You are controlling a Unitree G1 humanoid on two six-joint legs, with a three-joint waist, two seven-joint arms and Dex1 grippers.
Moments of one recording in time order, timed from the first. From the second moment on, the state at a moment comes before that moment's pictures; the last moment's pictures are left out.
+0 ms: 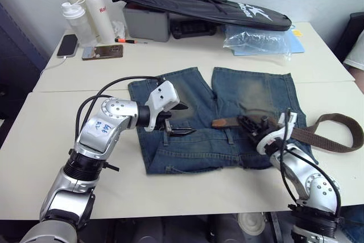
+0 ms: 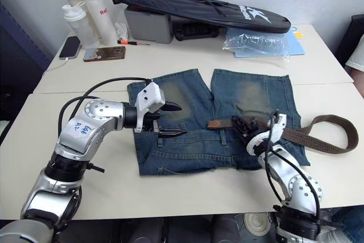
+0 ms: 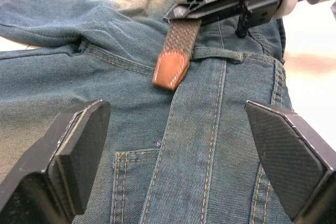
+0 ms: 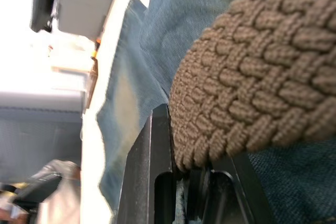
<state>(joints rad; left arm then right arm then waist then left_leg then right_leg) -0.66 0.51 -0.22 -0.18 -0.28 0.74 -0.89 -0.16 -0.23 -0.40 -0.19 1.61 0.79 -0.33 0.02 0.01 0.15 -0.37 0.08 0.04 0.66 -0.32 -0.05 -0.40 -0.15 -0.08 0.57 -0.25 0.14</state>
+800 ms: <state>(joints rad) -0.66 0.52 -0.24 -0.17 -0.28 0.72 -0.92 0.02 -0.43 -0.46 -0.20 1.56 0.81 0.06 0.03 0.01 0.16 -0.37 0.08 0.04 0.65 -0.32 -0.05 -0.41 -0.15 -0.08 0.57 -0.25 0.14</state>
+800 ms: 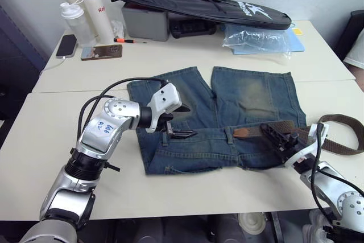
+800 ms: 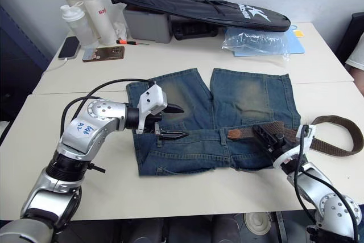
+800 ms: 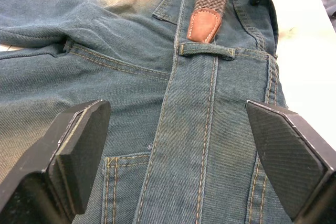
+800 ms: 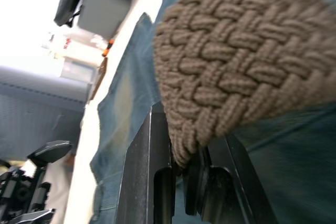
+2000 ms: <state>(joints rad) -0.67 0.55 -0.24 -0.19 -0.30 0.72 -0.96 -0.04 -0.36 -0.31 -0.23 1.44 0.87 0.06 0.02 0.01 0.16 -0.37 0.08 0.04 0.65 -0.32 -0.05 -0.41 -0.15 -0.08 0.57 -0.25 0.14</state>
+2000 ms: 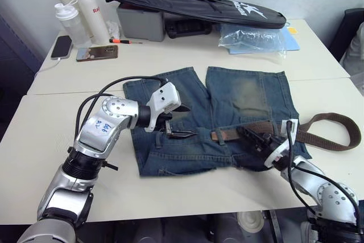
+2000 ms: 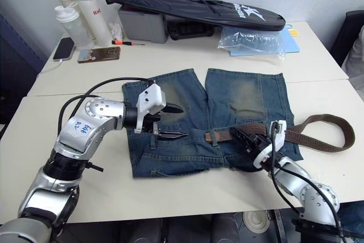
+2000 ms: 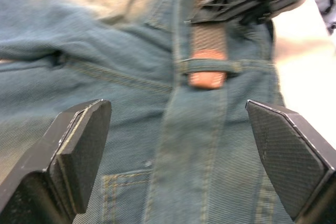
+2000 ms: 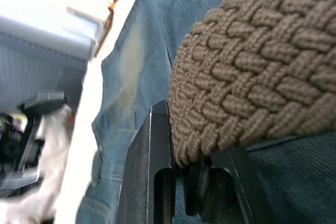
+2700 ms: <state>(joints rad) -0.64 0.63 -0.21 -0.20 -0.31 0.72 -0.99 -0.12 -0.16 -0.11 -0.28 1.20 0.81 -0.04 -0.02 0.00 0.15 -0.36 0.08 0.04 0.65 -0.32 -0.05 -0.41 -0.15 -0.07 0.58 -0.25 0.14</state>
